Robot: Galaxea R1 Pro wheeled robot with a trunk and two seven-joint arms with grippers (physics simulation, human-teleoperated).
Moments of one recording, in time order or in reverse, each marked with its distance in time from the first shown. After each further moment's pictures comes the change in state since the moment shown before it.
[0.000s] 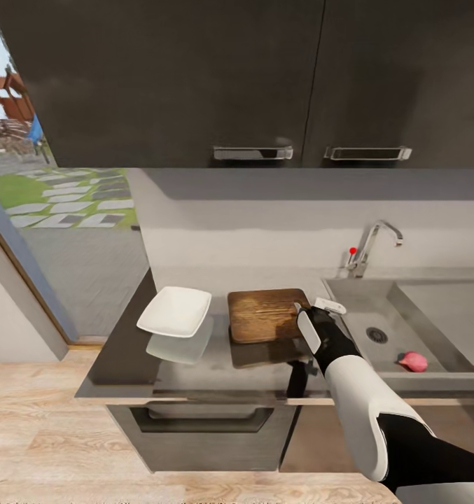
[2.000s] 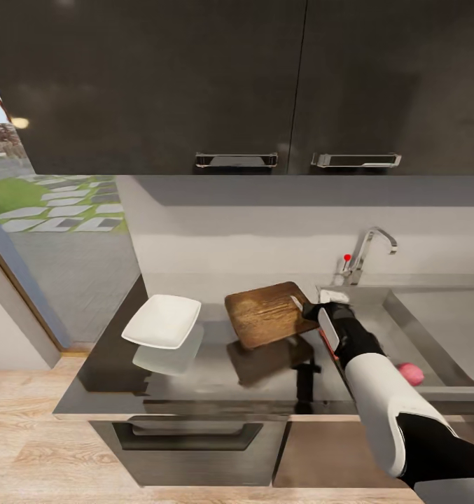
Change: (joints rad) left arm 0.000 0.002 0.000 -0.018 0.001 0.000 0.000; right arm 0.000 -0.094 0.002 -0.057 0.132 0.111 0.378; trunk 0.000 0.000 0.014
